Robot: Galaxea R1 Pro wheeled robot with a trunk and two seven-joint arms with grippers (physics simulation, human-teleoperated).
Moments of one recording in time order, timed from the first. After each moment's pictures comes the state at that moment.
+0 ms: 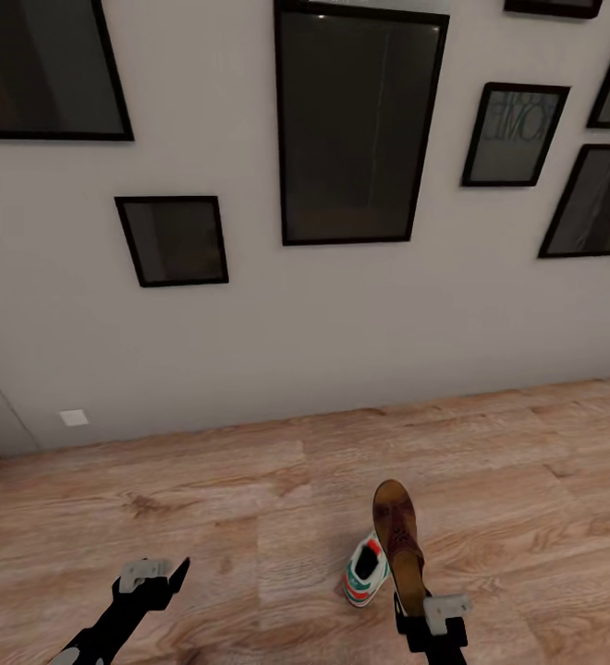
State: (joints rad) left arm -0.23 0.10 0.20 -0.74 0.09 -0.19 -0.38; right arm -0.25 0.01 0.04 -0.46 0.18 -0.49 -0.18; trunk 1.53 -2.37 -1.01
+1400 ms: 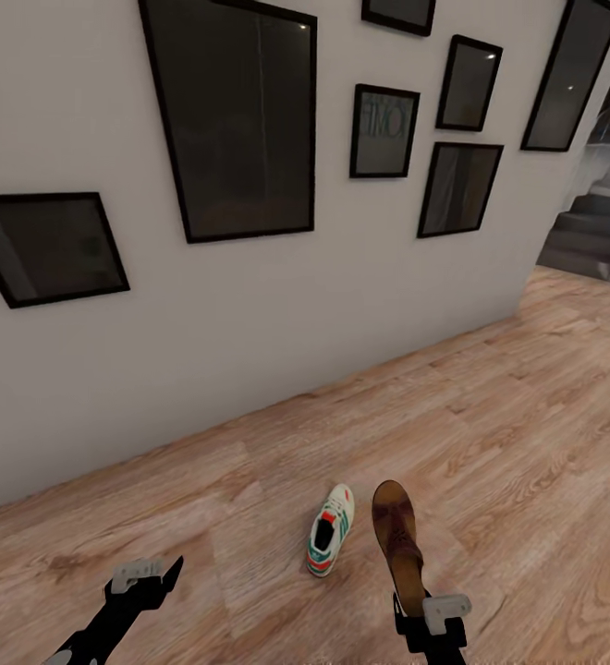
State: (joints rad) left arm -0.23 0.10 0.26 -0.74 0.09 -0.19 -0.39; right arm -0.25 0.02 0.04 -0.46 0.18 -0.49 -0.17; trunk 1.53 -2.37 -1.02
